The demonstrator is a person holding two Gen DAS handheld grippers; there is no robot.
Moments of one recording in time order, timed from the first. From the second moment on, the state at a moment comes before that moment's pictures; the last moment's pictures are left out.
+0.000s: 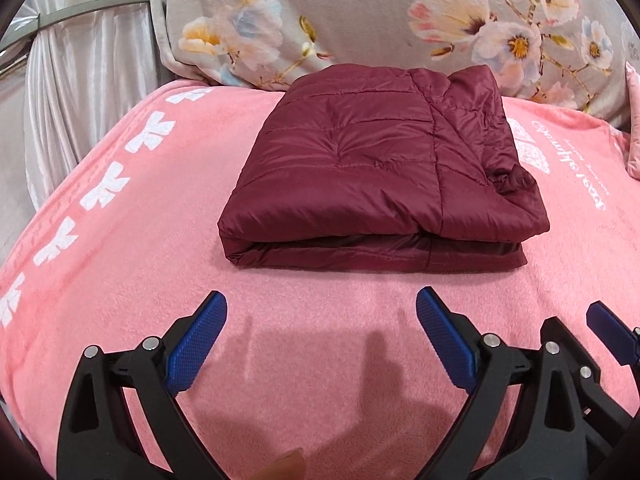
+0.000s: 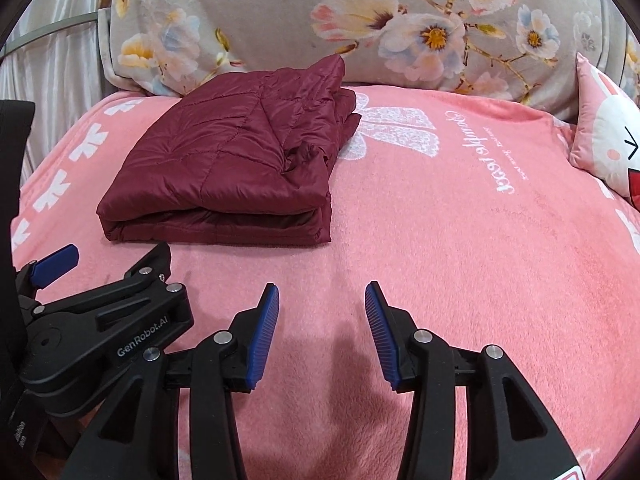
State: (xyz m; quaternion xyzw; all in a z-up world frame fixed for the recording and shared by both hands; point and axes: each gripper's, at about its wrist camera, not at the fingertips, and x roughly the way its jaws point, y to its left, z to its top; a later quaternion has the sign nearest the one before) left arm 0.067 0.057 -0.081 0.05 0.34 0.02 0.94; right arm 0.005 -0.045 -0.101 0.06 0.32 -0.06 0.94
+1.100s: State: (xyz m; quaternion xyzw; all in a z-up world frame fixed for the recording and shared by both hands) left arm 0.064 0.056 -0.078 0.05 0.33 0.02 0.94; right arm 0.004 -0.039 -0.101 0.03 0.32 -0.07 0.94
